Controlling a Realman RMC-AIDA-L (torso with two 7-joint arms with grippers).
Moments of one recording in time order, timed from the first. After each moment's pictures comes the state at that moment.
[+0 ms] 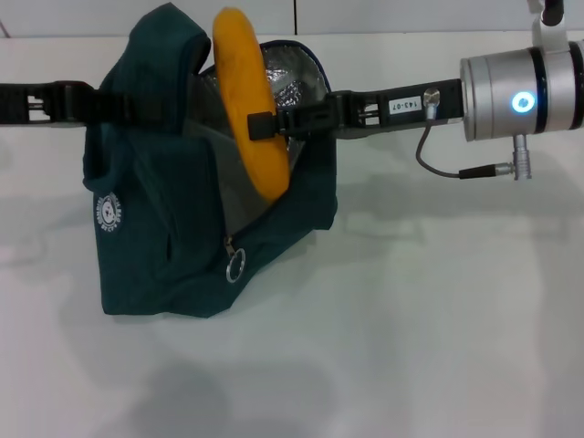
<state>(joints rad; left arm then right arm) -0.55 -1.95 0.61 0.97 1.97 1.86 -2.28 0.91 2.02 -1.21 -0.48 -1.52 -1.43 2.16</state>
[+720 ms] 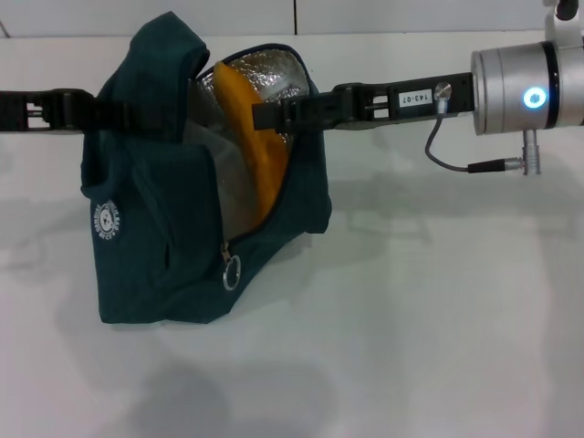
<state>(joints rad) -0.54 -1.95 0.62 0.97 1.97 1.87 -2.28 0.88 2.02 -1.21 -0.53 -1.52 -1.44 2.16</state>
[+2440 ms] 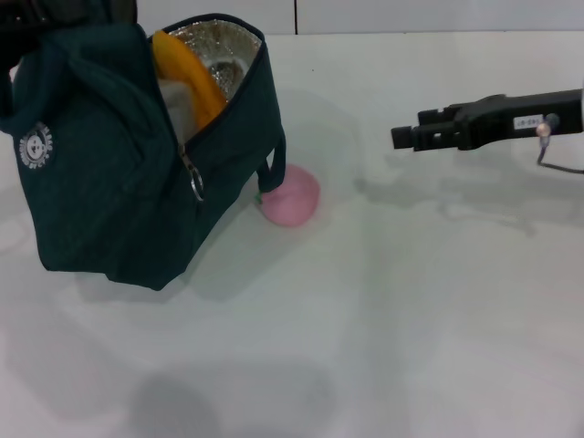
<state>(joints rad) -0.50 -1.93 0.43 0.76 1.74 1.84 -2.20 0.66 2.00 -1.08 -0.85 -1.89 -1.32 2.04</state>
